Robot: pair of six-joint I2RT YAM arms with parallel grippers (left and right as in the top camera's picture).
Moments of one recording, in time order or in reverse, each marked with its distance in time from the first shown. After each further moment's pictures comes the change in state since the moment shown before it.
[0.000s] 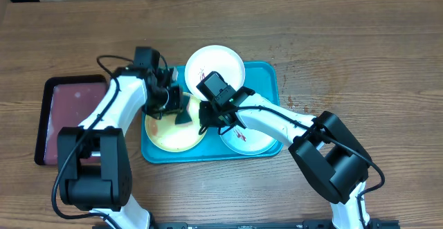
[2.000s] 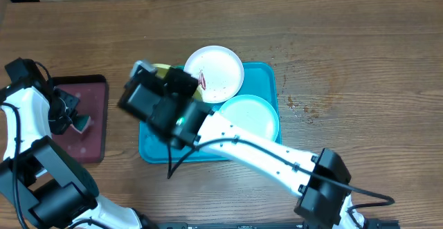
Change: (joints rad) left arm 0.645 -0.002 0.202 -0.124 -0.372 -0.383; right arm 0.325 0.009 0.624 -0.361 1.030 -1.027
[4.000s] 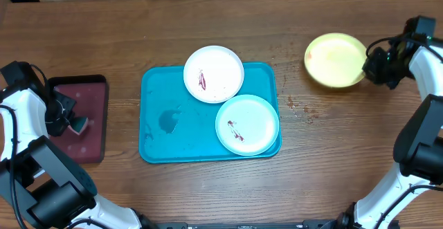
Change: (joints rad) left arm 0.024 0.006 0.000 0.011 0.009 -0.003; right arm -1.436 -0.042 -0.446 -0.018 -1.117 0.594
